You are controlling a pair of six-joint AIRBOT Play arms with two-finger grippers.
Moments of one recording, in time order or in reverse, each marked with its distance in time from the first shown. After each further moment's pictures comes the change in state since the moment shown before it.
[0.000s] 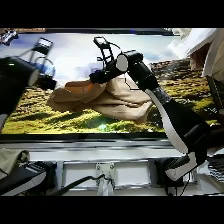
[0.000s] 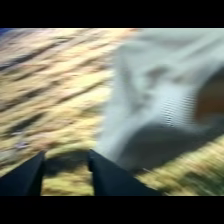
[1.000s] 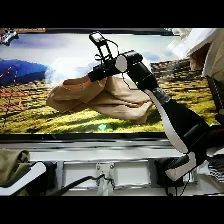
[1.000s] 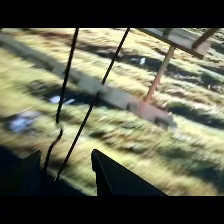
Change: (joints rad) left arm 1.001 -0.010 -0.280 -0.391 0.418 0.324; right arm 0.002 -0.003 0.000 0.003 -0.114 -0.152
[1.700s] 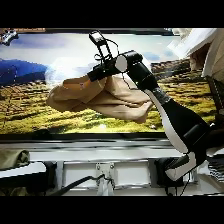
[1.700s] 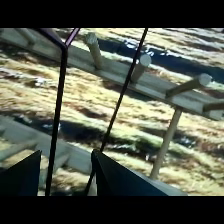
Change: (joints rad) left arm -0.030 -0.288 0.148 -0.023 0.176 0.047; right arm 0.000 0.000 -0.001 0.005 0.001 -0.007
